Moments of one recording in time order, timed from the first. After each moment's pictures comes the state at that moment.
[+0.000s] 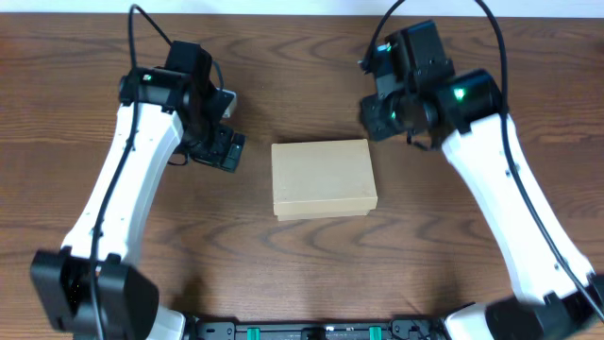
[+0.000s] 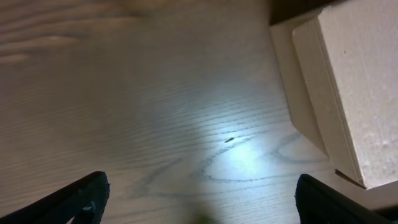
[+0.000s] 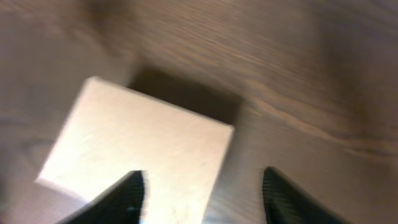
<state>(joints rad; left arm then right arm) -0.19 1.65 1.56 -1.34 0.06 0.12 0.42 1.59 1.71 -1.17 -0.05 0.07</state>
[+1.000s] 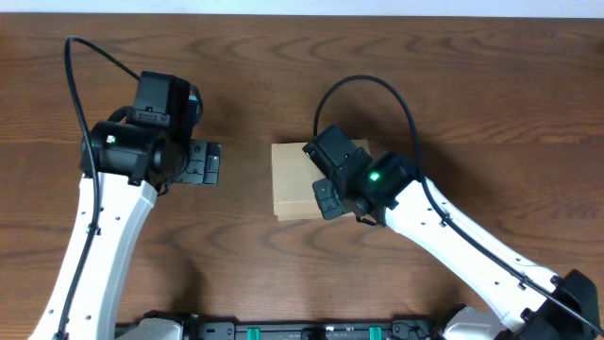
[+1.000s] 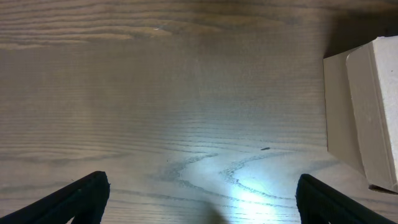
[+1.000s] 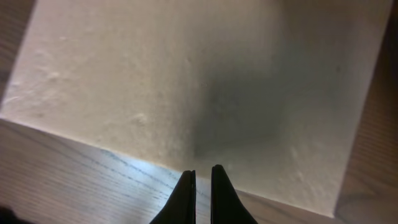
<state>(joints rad) -0.19 1.36 1.39 -1.25 -0.13 -0.06 0.75 1.52 1.26 -1.01 0.09 0.41</state>
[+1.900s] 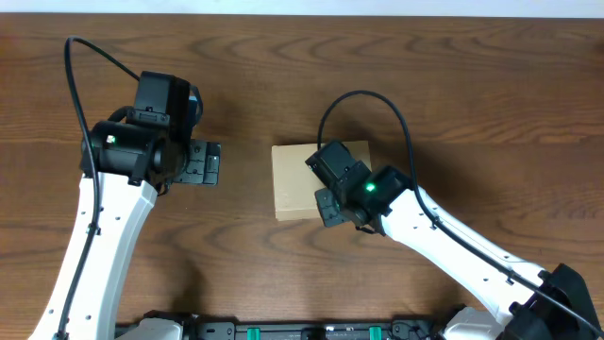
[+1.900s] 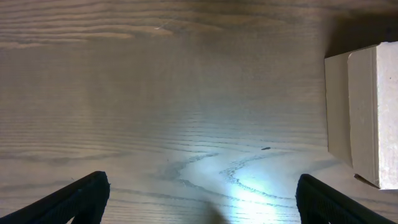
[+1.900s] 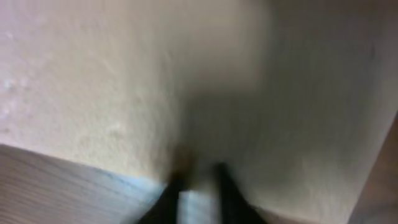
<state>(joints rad) -0.19 1.36 1.39 -1.25 -0.13 -0.07 0.75 1.52 1.10 -0.86 0.10 0.44</state>
